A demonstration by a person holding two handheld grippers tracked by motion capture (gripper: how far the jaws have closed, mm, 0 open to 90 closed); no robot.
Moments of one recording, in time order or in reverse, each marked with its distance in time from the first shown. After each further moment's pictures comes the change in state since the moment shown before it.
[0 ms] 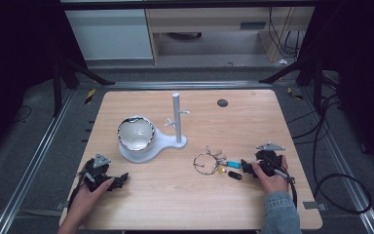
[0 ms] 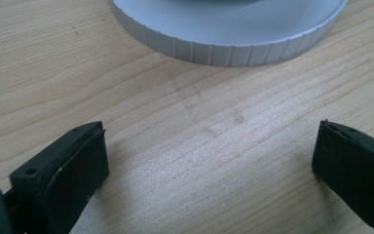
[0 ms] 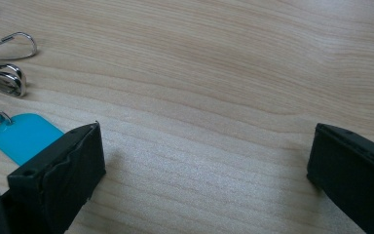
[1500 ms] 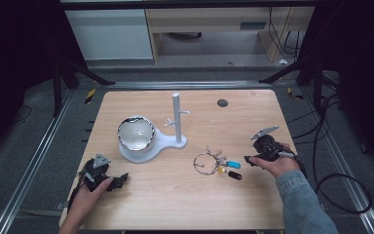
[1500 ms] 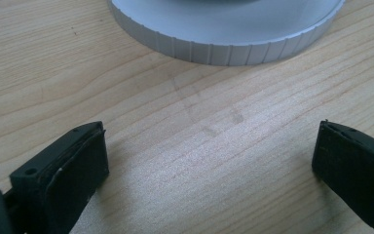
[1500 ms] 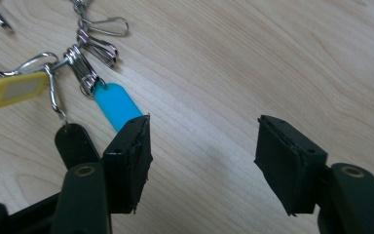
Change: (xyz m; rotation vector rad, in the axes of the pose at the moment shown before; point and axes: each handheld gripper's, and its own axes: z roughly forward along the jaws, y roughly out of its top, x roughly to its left) left arm 0.001 0.000 0.000 0.003 -0.005 0.007; right arm 0.005 0.066 -0.038 0.236 0.179 -0.316
